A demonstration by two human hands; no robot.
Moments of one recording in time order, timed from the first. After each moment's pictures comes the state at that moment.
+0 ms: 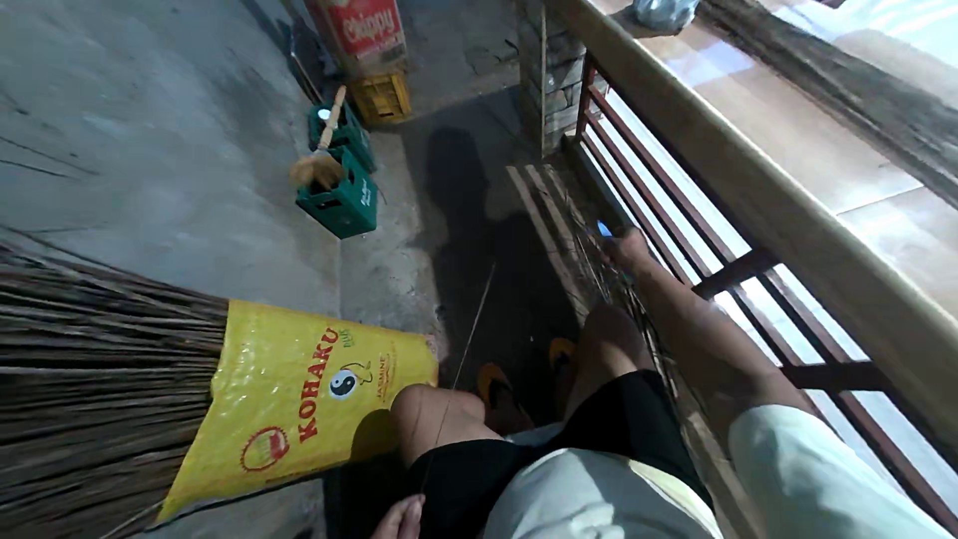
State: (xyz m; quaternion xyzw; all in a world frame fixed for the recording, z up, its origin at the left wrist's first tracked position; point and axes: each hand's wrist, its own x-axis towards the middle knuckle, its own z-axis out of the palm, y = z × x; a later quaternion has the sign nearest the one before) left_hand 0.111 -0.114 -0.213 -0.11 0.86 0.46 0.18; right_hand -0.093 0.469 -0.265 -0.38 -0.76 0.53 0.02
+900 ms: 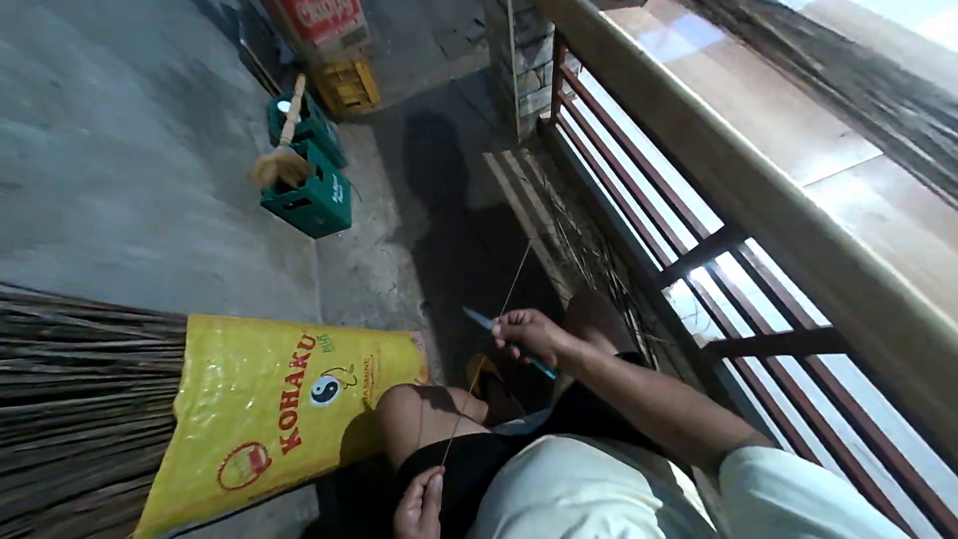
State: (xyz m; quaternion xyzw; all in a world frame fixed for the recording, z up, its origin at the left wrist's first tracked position) left_hand 0.105 -0.059 -0.236 0.00 0.85 0.51 0.10; right_hand -0.007 0.278 -0.209 -0.14 -0.50 0.83 -0.20
